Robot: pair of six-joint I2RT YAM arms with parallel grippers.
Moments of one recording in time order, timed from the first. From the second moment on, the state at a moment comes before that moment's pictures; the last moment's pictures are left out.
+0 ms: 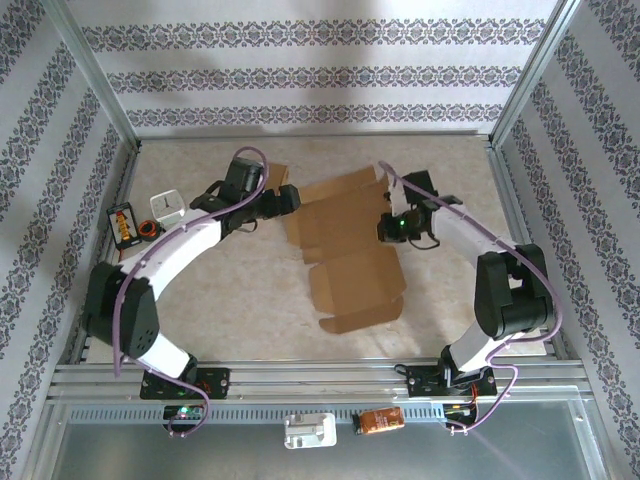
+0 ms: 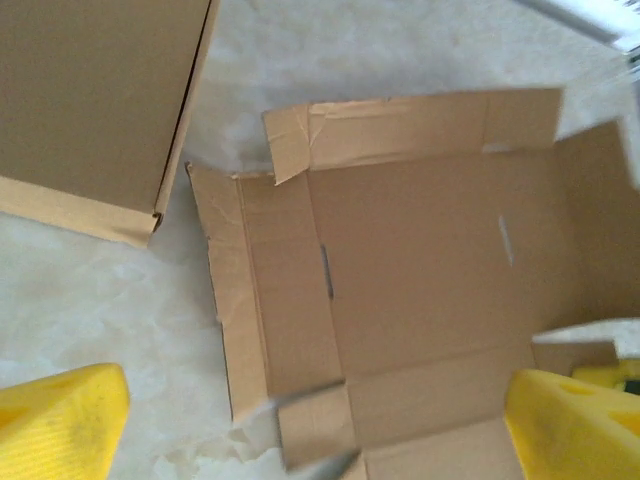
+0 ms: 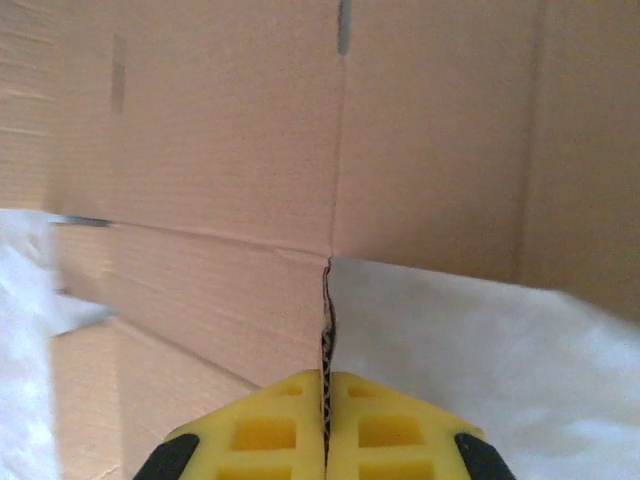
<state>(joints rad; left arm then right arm) -0.40 1.57 1.21 -0.43 0.11 -0.61 0.22 1.62 1.05 -0.59 -0.35 0.19</state>
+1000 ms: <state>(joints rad) -0.43 1.85 1.13 -0.08 0.33 -0.41 0.18 1.40 1.13 -0.50 -0.30 0.05</state>
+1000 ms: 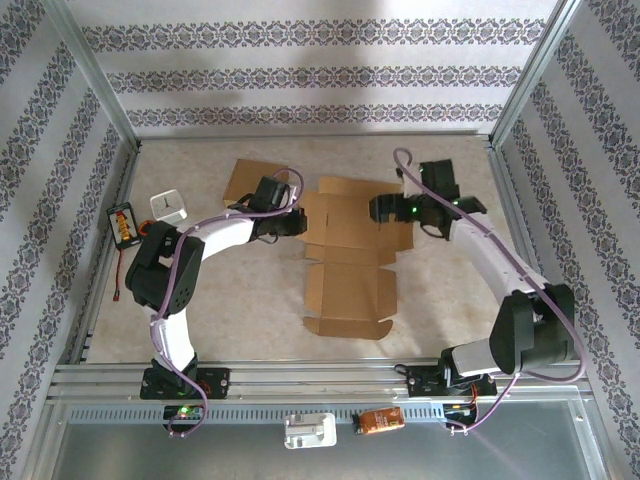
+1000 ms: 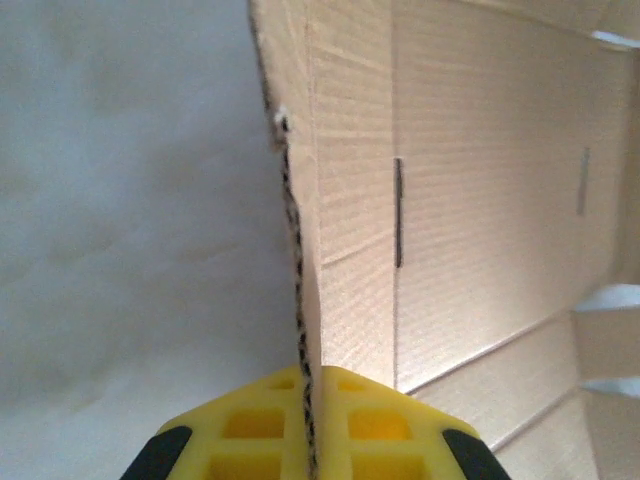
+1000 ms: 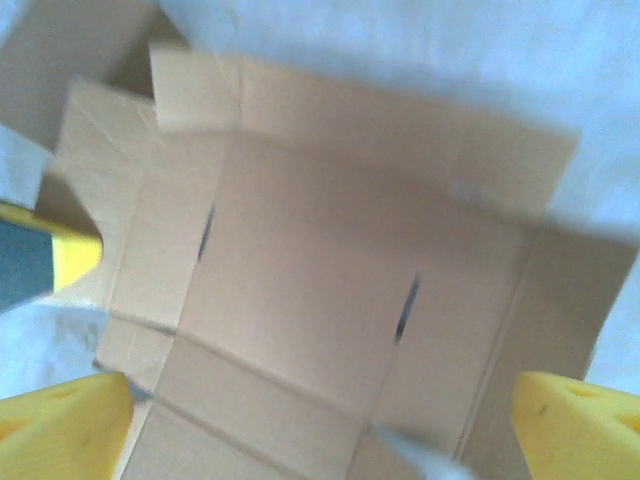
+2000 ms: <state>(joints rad) -0.43 1.77 0.93 0.53 0.49 -0.01 0.08 1.78 1.56 -0.71 -0.52 -0.97</state>
